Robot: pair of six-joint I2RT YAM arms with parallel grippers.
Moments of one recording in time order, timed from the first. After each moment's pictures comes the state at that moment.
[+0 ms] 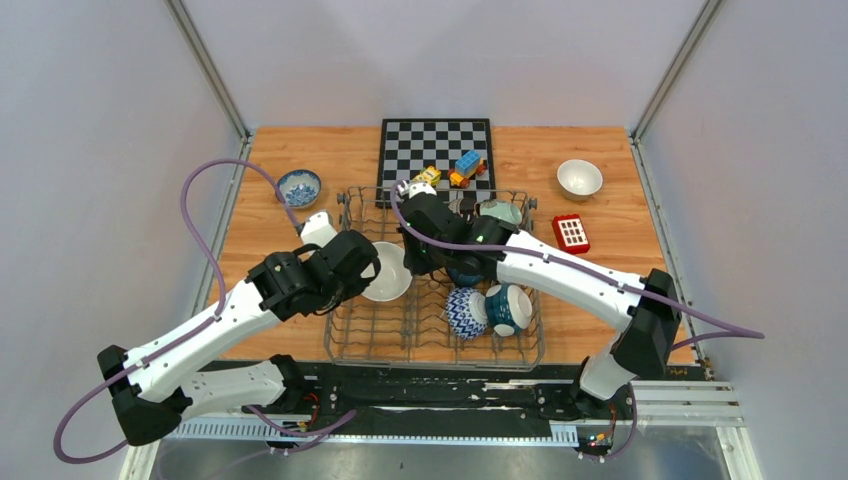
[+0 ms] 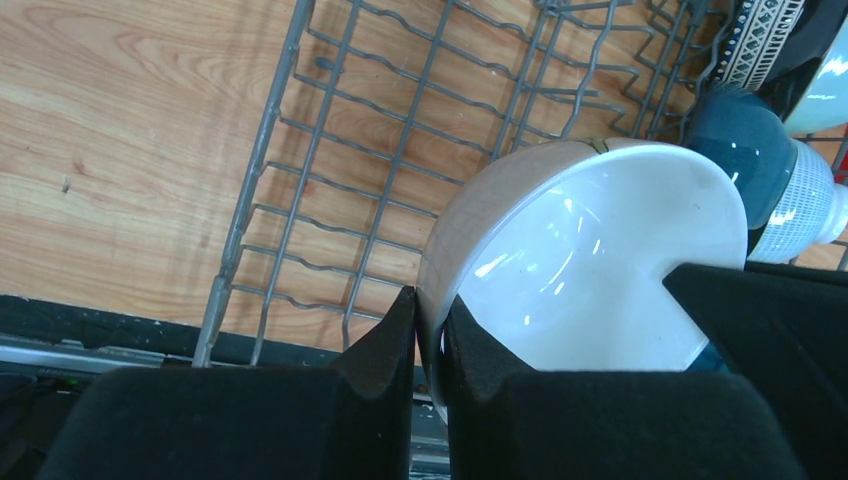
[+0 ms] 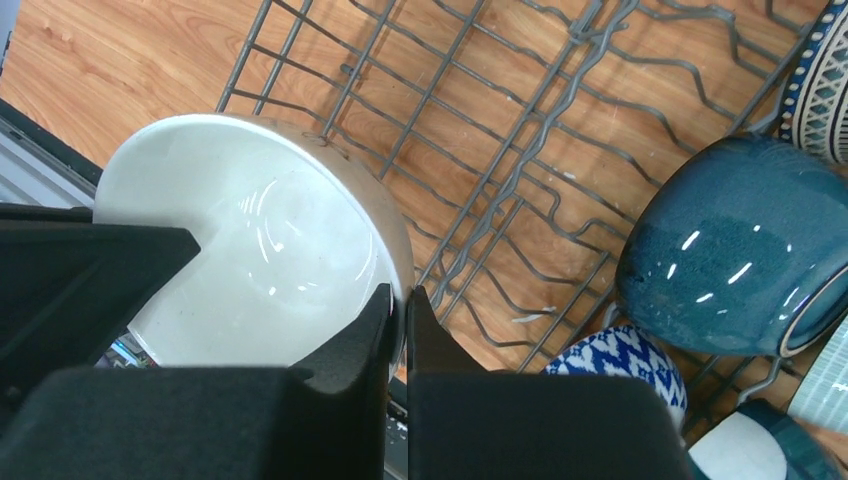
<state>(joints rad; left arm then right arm) -0.91 1.01 1.06 -1.08 -0.54 -1.21 1.05 1.58 1.47 -0.68 0.16 0.54</state>
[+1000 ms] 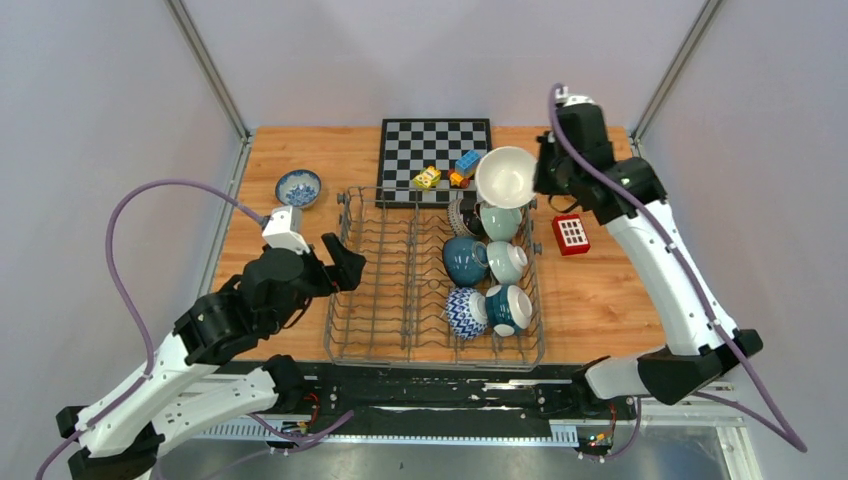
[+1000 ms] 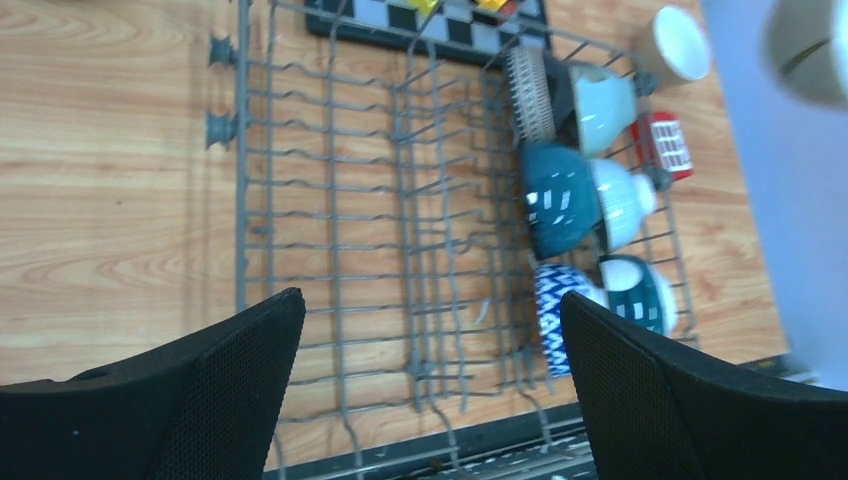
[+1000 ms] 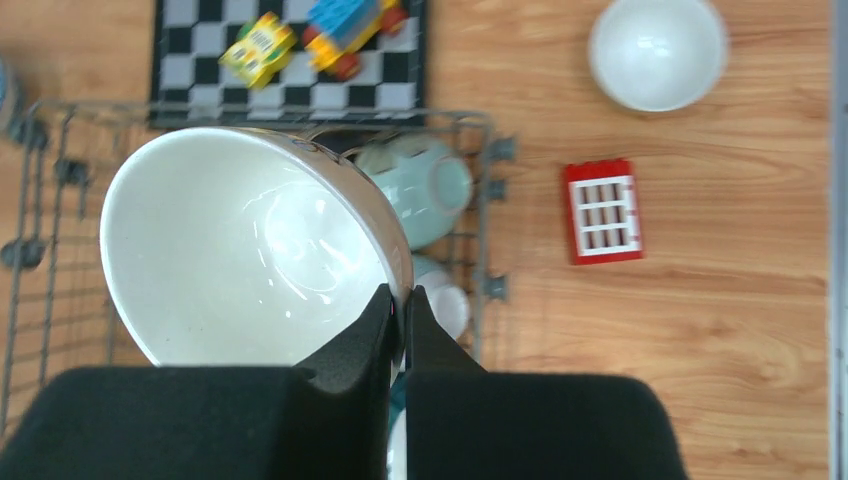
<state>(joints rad) -0.91 0.64 0.99 -0.79 -0.53 -0.75 0.52 1.37 1.72 -1.01 0.26 0.35</state>
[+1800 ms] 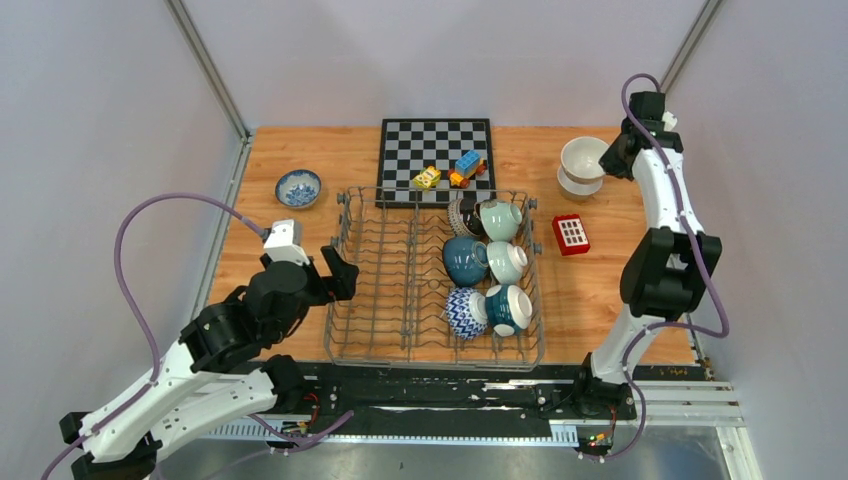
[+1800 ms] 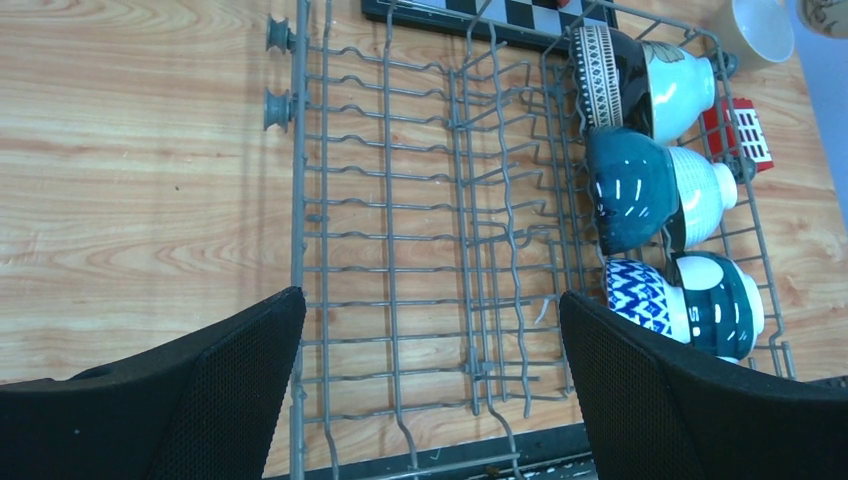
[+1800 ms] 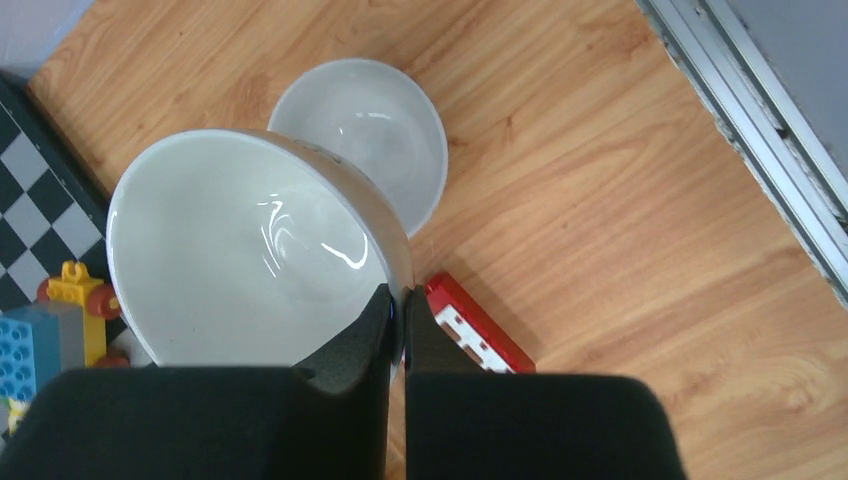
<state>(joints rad) -0.91 0.55 0.84 -0.79 -0.59 -0.70 -0.15 1.77 1.70 -0.74 0.15 0.49</state>
